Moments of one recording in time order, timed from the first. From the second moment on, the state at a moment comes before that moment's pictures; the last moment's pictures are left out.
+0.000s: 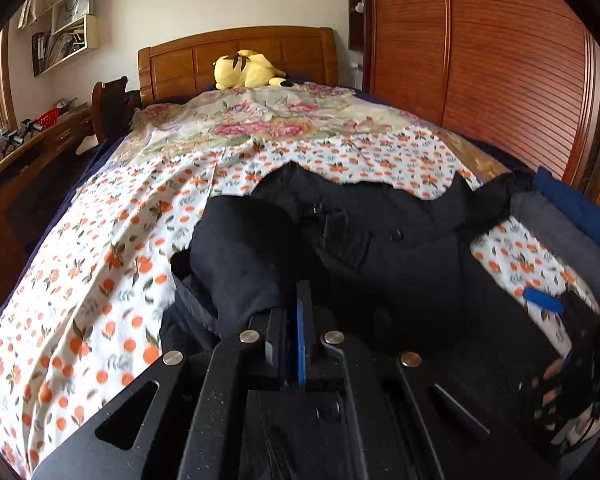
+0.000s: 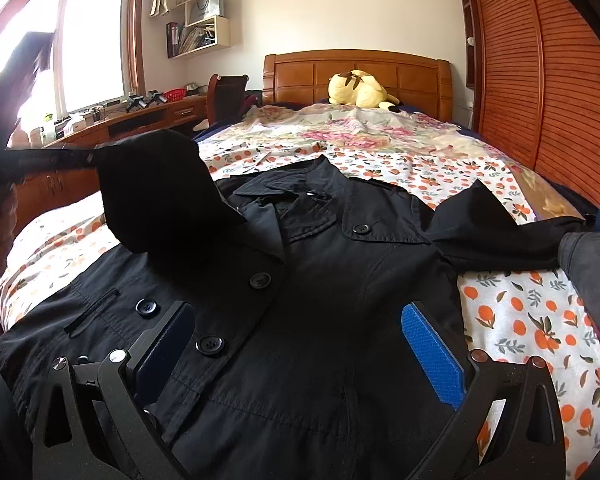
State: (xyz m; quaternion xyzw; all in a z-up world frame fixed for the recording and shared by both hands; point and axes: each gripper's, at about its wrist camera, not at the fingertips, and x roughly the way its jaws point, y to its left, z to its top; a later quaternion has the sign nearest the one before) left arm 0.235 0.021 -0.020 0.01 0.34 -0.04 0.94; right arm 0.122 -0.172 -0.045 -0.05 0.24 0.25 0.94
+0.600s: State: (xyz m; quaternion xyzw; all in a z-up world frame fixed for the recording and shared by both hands) left arm 0.134 0.066 -0.060 -0.03 0.33 -0.06 0.94; right arm 0.096 -0.135 -0.035 -0.07 0.24 0.27 0.93
